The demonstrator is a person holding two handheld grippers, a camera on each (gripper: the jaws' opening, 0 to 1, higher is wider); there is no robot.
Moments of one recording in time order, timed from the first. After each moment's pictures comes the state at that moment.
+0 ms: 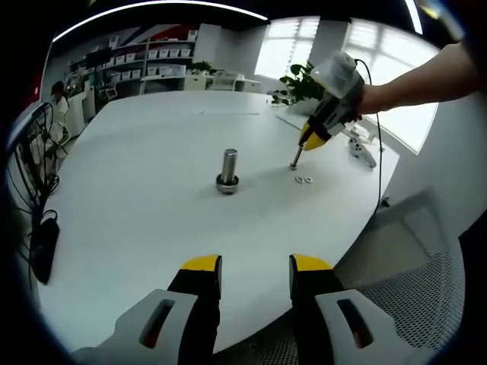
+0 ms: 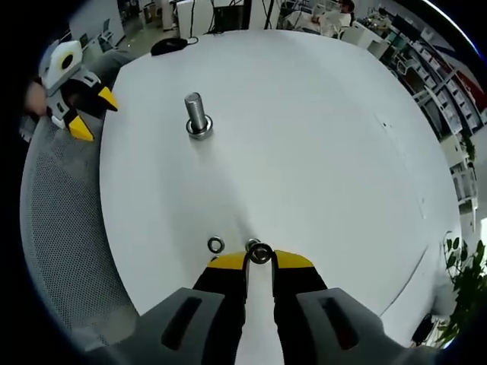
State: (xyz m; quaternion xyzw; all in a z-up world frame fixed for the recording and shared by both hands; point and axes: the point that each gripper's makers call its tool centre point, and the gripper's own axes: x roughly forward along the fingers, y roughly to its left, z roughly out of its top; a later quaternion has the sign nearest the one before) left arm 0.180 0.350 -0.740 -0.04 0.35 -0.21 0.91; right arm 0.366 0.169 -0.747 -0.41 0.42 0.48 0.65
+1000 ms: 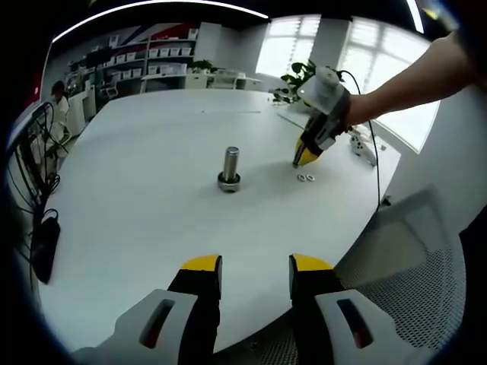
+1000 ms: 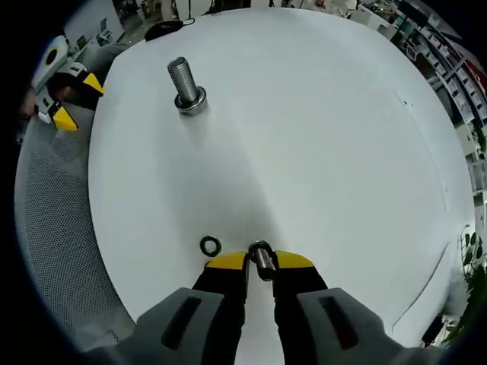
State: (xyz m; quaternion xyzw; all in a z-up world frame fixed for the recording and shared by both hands) left arm 0.180 0.351 -0.743 -0.04 0.35 -0.21 0.91; right arm 0.365 0.165 -0.791 -0.41 0.47 0.48 0.62
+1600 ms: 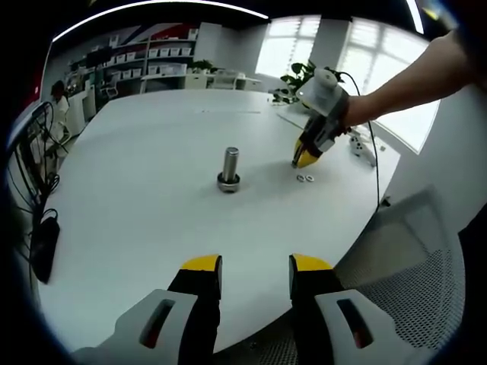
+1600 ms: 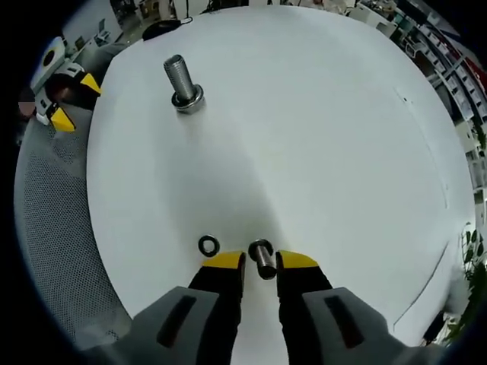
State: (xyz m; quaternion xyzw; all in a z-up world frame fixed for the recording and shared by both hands) left arm 0.180 0.350 -0.742 -0.04 0.35 -0.21 0.91; right arm 0.366 0.162 -0.792 -0.41 0.47 0.47 0.62
